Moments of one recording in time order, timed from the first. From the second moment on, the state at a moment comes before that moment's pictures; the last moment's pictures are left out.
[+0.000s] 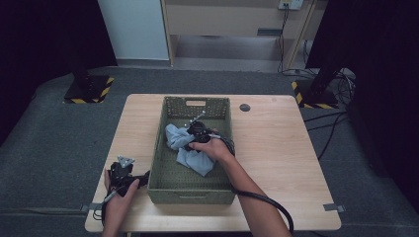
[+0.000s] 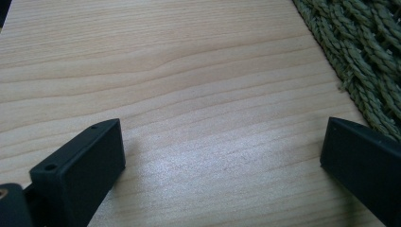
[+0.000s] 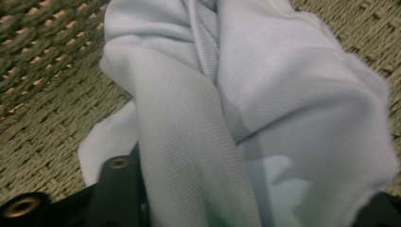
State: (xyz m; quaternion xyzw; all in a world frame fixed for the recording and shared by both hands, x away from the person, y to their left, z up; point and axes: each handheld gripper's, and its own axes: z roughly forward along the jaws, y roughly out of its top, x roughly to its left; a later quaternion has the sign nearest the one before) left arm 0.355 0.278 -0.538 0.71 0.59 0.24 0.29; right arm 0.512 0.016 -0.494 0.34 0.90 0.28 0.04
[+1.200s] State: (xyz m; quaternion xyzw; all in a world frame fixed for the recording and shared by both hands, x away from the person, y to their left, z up) left arm 0.355 0.278 -0.538 0.71 0.59 0.24 0.29; right arm 0.500 -0.001 -0.458 0.37 0.86 0.32 0.12
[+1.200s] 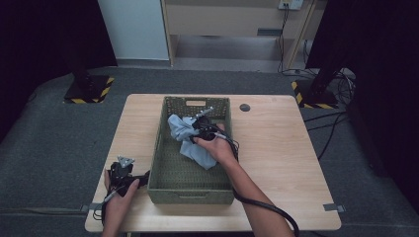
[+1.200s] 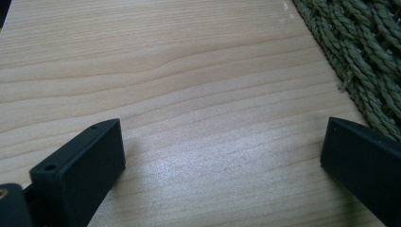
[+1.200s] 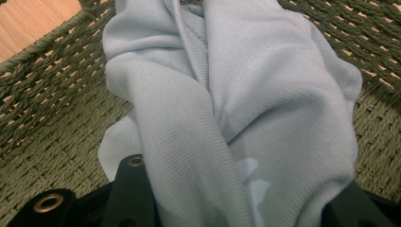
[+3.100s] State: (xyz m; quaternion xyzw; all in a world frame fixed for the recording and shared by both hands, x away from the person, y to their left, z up) left arm 0.355 0.278 -0.538 0.71 0.59 0.24 0.29; right arm 0.463 -0.032 -0.377 0.35 0.84 0.38 0.17
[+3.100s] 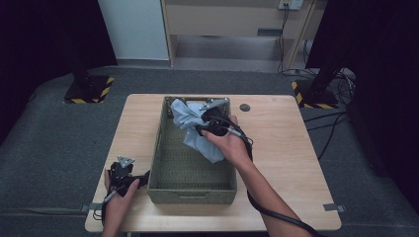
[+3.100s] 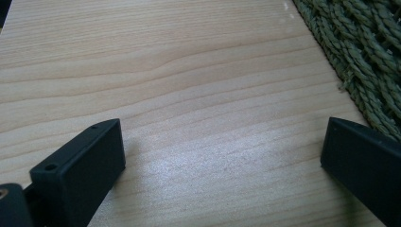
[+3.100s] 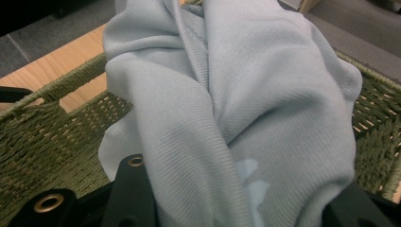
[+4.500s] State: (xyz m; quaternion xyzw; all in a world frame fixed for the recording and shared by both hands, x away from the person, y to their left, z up) left arm 0.355 0.278 -0.538 0.71 0.59 0.24 0.29; right arm 0.449 -0.069 -0.348 0.36 0.82 0.41 0.19
